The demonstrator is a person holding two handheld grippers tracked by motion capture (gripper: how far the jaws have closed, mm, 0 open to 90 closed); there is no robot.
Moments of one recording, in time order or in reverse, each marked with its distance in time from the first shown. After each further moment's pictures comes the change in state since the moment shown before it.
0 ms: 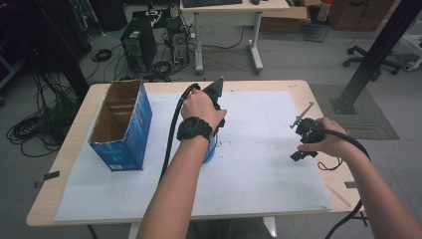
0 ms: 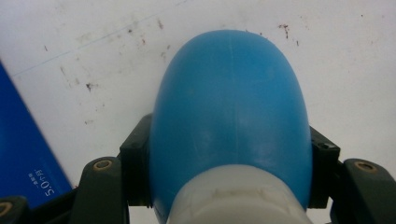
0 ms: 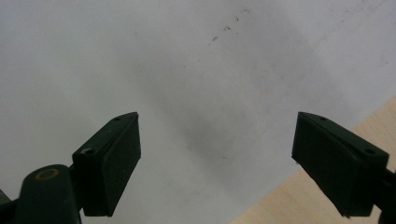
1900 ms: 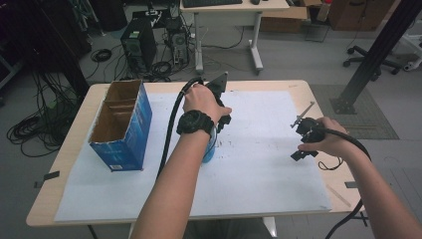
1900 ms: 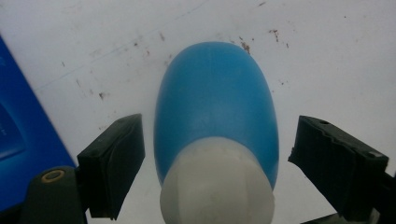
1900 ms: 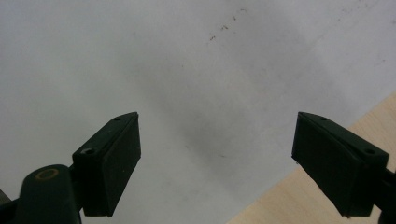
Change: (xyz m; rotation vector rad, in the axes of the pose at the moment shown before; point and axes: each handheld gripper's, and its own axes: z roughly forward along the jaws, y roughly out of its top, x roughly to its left) left arm -0.006 -0.001 -0.017 -0.031 0.022 0.058; right arm -0.001 0.000 -0.001 0.001 -0.004 0.004
